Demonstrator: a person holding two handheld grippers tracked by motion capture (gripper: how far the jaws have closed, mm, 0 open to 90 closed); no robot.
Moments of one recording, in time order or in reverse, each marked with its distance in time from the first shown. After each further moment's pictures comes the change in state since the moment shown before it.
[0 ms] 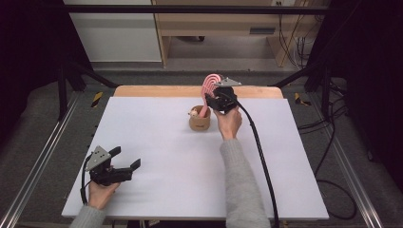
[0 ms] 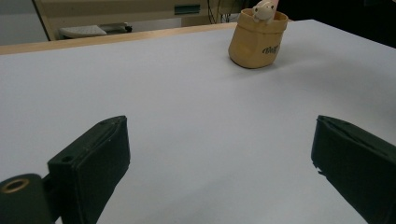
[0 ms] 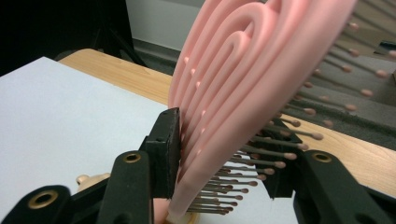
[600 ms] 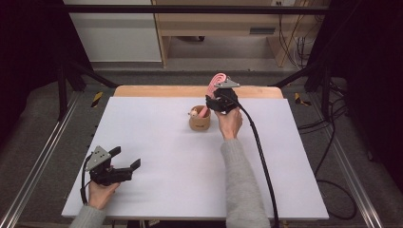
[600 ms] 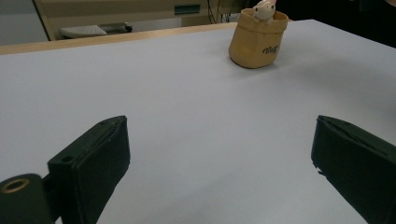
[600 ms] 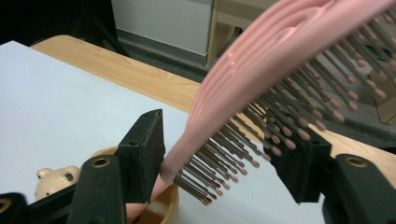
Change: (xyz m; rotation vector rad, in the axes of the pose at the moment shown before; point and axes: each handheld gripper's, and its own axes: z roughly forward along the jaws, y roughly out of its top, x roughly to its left) left arm 0.000 0.000 0.000 0.000 -0.001 0.000; right arm -0.004 -0.006 0.007 0.022 -0.061 -0.039
